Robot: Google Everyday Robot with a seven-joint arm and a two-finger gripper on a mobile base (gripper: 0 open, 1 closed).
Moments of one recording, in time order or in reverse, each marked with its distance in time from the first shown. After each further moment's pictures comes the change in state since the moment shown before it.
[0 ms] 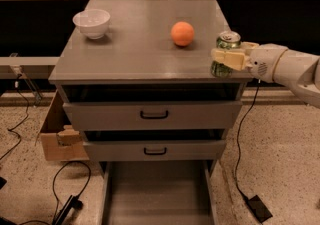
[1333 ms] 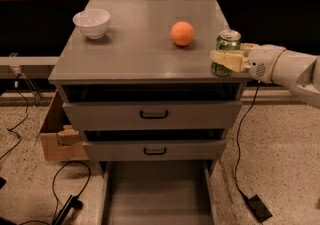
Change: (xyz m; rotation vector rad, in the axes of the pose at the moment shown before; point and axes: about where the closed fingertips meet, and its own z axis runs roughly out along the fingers) arm -0.001 0.000 0.000 -0.001 0.000 0.000
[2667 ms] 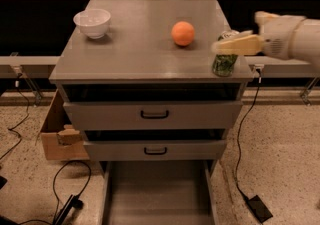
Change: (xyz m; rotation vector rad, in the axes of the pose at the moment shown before) arm -0.063 0.006 -0.025 0.029 0.053 -0.152
